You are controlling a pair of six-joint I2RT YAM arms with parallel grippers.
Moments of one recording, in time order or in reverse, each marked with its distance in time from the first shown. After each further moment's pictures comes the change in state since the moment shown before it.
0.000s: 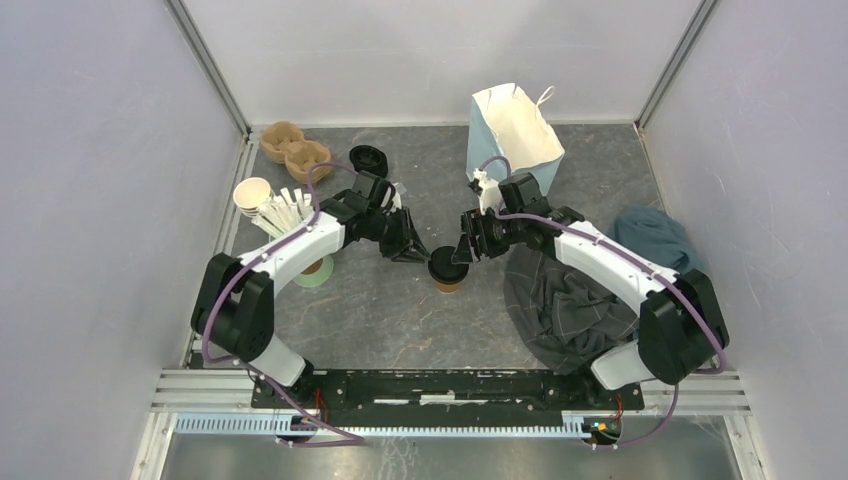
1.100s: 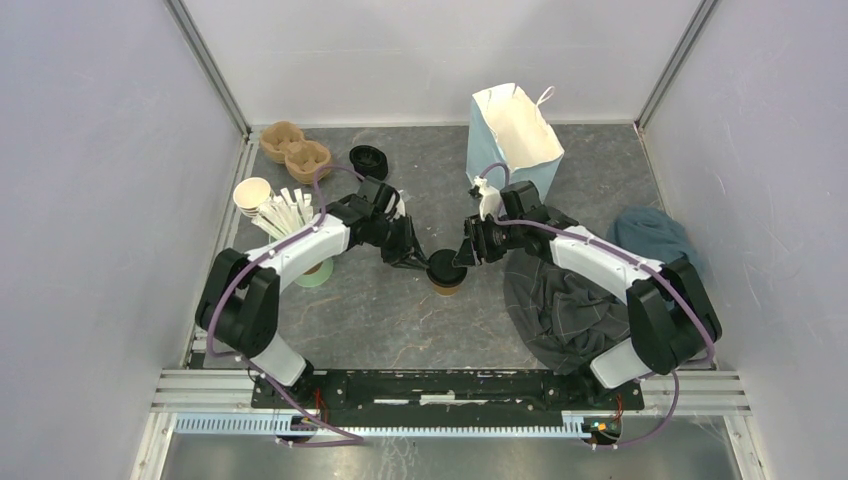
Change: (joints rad) left arm -0.014 0.057 -0.013 -0.003 -0.021 0.045; right arm -0.023 0.067 -0.087 0.150 -0.070 -0.019
